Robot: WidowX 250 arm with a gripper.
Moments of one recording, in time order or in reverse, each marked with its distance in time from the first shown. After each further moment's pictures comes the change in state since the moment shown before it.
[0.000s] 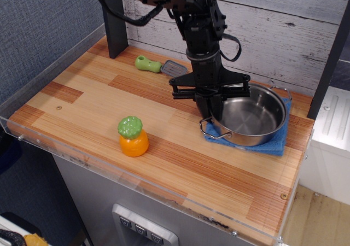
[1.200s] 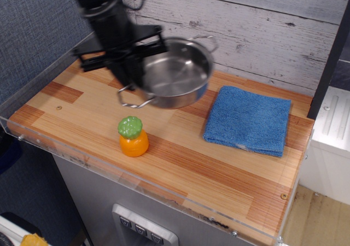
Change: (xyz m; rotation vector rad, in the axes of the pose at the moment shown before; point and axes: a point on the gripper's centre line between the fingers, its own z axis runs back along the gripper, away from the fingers) arm -0.033 0.103 0.096 -0.020 -0.139 0.282
